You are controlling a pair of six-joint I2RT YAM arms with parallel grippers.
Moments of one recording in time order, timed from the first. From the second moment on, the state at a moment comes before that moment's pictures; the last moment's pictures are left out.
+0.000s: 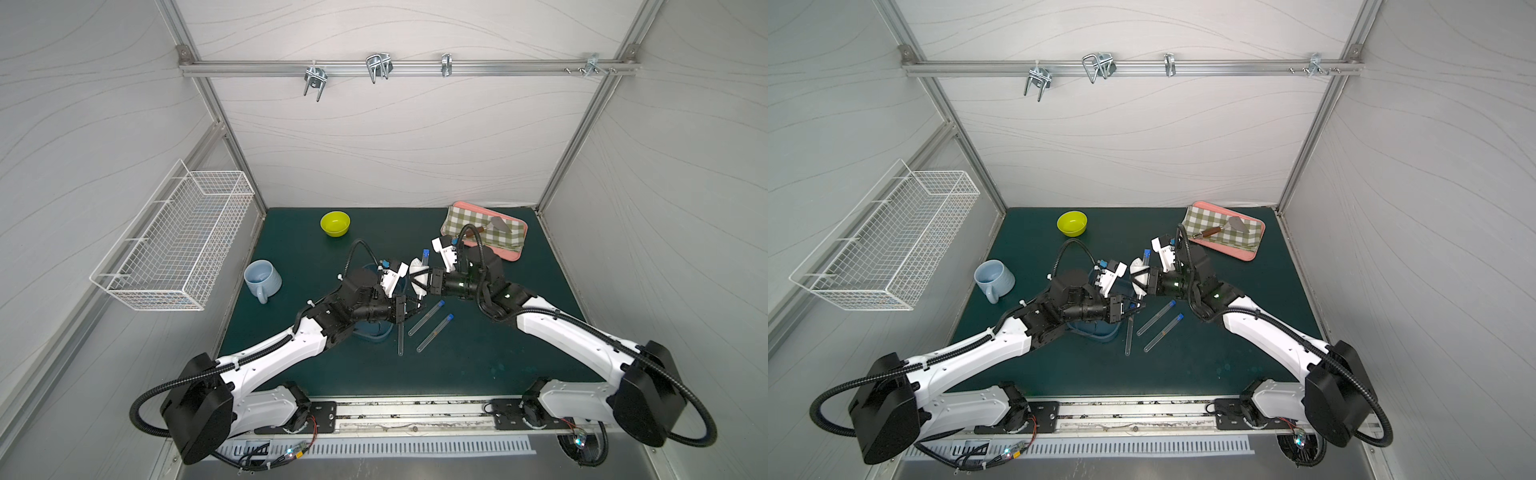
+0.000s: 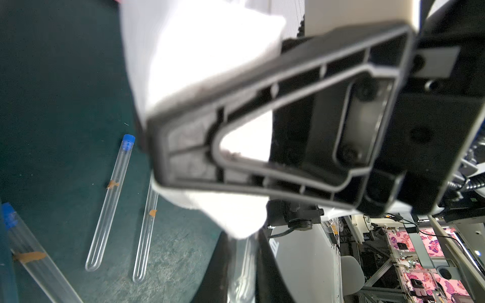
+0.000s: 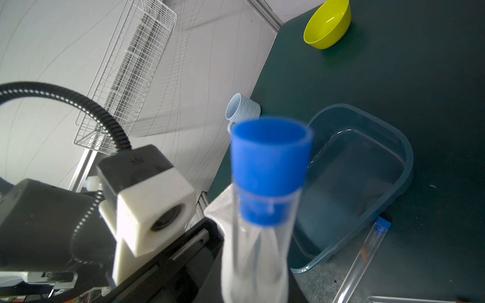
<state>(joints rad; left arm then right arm) -0.74 1.18 0.72 0.07 0.53 -0.71 0.70 1.27 0.89 0.04 -0.51 0.72</state>
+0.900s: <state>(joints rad) -0.74 1.18 0.72 0.09 0.51 -0.72 0.74 1.25 0.84 0.06 -0.51 0.75</state>
